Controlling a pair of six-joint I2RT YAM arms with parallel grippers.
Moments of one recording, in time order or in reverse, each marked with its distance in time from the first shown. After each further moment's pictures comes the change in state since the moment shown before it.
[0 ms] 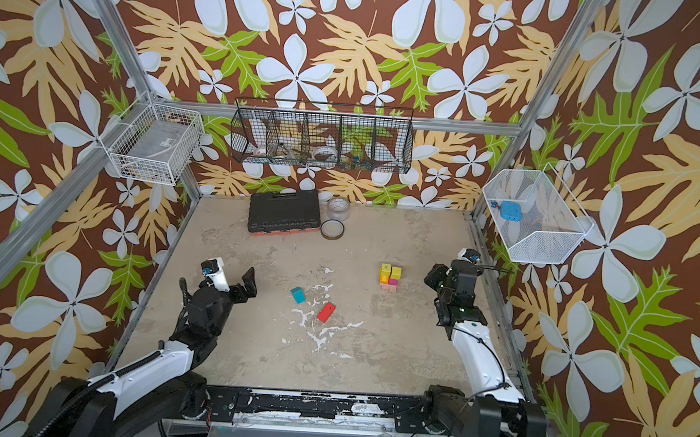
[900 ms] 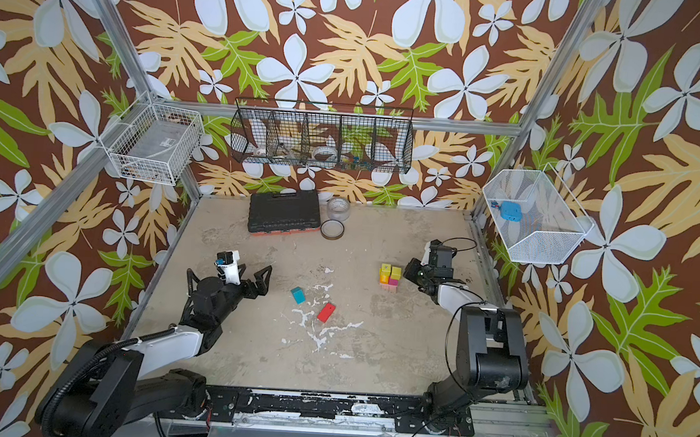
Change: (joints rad) left arm 0.033 0.210 0.056 0.153 0.336 -0.004; right arm 0.093 0.436 0.181 0.019 -0.192 -0.055
